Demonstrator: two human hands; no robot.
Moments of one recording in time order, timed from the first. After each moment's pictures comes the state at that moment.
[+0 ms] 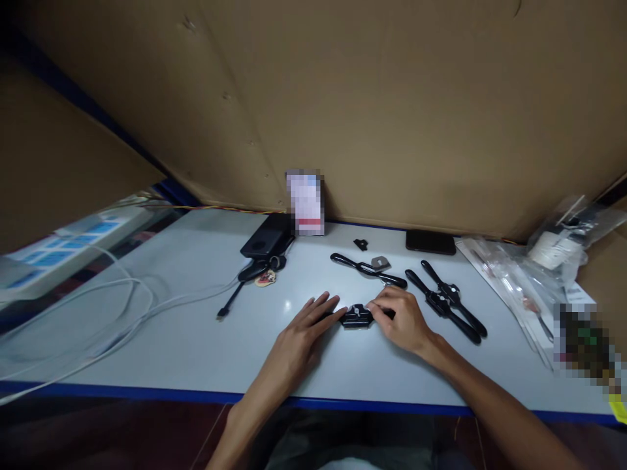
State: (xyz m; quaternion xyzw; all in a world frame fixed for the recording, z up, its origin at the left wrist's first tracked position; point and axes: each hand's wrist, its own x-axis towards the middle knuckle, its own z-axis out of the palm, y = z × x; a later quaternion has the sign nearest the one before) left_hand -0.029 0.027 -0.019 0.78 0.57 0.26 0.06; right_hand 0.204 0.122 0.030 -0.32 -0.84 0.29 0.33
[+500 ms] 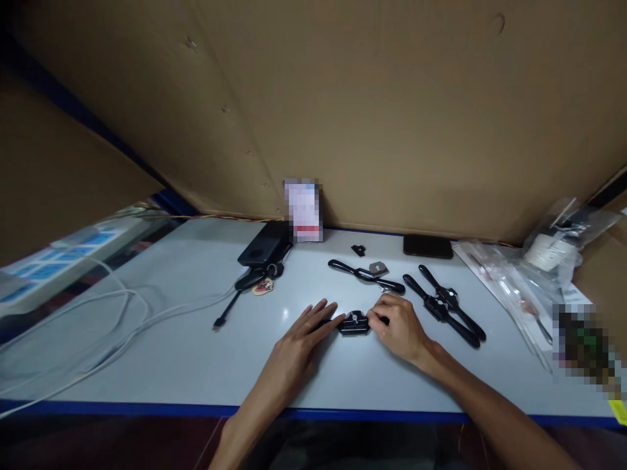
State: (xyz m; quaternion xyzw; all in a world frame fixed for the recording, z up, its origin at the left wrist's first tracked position) left_hand -0.031 0.027 -0.020 0.78 0.56 0.25 0.05; right_hand 0.201 0.120 0.024 -0.34 -0.84 0.26 0.33
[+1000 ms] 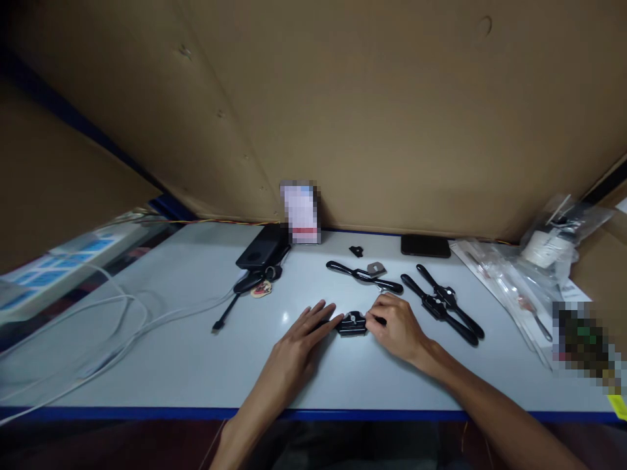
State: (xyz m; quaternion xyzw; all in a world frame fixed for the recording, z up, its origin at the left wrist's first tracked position) left_hand -0.031 0.027 -0.020 0.78 0.57 0.25 0.05; right_hand 0.200 0.119 0.019 -0.32 -0.85 0.23 0.34
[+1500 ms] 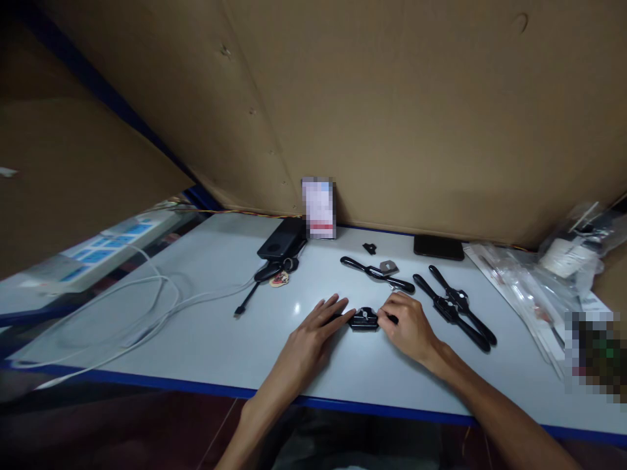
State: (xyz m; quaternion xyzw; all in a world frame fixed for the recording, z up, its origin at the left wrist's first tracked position) left_hand -0.028 0.027 -0.015 0.78 0.56 0.25 0.05; right_hand 0.201 0.119 0.022 -0.32 -0.85 0.24 0.33
